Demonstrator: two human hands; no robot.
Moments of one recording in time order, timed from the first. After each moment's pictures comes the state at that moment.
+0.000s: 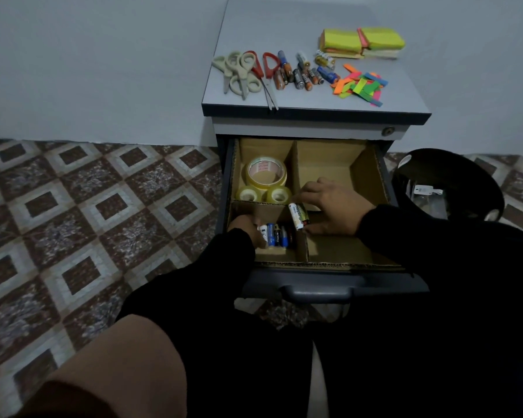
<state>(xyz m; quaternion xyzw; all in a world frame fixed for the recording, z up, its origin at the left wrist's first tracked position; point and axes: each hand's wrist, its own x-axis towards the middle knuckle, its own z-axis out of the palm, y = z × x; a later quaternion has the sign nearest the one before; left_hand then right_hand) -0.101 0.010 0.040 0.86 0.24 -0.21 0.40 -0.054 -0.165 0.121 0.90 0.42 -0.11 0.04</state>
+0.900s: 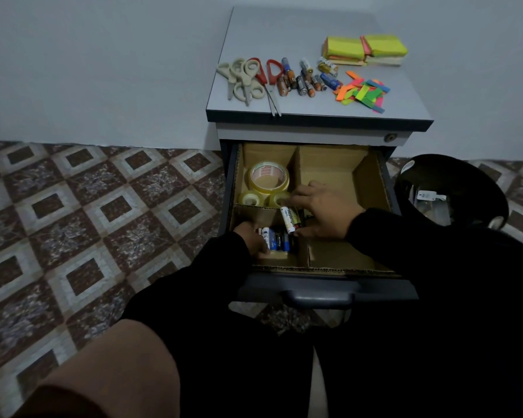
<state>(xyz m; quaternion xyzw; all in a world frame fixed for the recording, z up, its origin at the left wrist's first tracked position) -0.104 0.011 0.034 0.76 0.30 -0.22 0.53 -0.056 -0.149 0.122 0.90 0.43 -0.09 0.04</state>
